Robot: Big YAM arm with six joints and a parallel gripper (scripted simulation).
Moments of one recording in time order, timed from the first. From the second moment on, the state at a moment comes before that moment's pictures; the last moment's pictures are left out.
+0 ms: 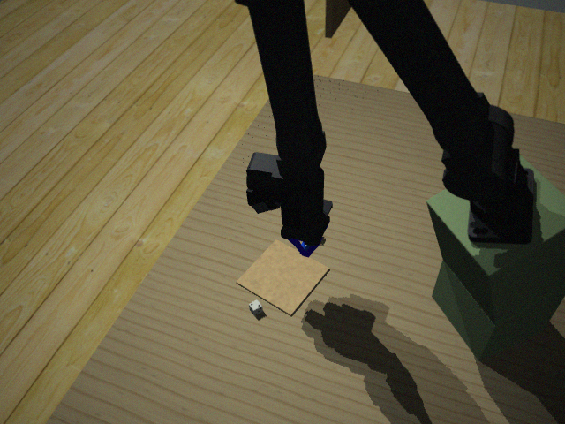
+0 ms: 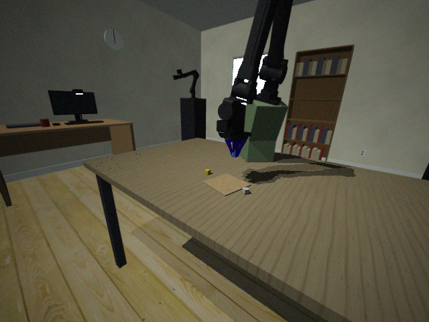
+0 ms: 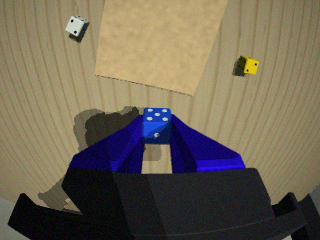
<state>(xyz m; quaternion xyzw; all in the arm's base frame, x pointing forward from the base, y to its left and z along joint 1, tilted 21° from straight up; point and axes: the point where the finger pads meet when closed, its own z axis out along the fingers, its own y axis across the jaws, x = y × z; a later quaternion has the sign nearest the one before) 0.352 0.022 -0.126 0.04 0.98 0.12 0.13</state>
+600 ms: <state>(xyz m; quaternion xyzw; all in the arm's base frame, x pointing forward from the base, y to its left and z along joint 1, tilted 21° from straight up) 0.362 0.028 -0.156 0.03 0.98 0.12 0.13</state>
